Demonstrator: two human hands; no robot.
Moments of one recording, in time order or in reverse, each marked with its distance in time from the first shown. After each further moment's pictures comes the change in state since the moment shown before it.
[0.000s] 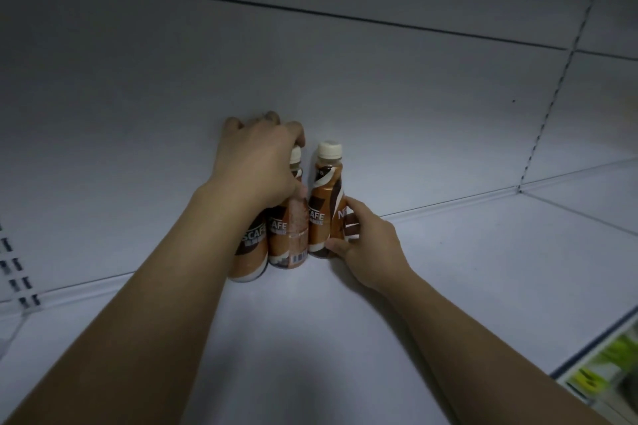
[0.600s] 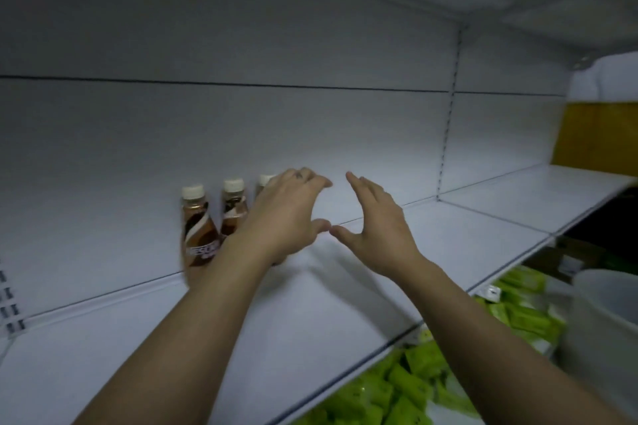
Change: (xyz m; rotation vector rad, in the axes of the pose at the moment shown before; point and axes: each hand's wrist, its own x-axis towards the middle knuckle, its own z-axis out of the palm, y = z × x) left_hand -0.051 0.098 -0.030 -0.252 -0.029 0.293; right_hand -0.064 -0.009 -0.112 -0.408 0.261 -0.168
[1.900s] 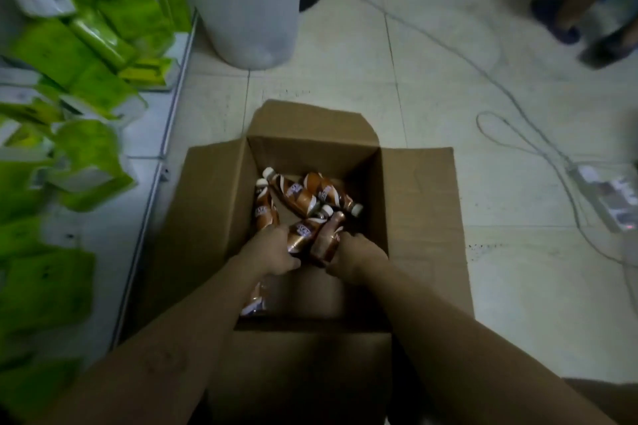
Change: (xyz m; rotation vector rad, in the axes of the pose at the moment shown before) left_hand -0.161 0.479 0.545 -0.344 -1.412 0.431; right_hand -0.550 0.423 0.019 0.040 -0.689 1.671
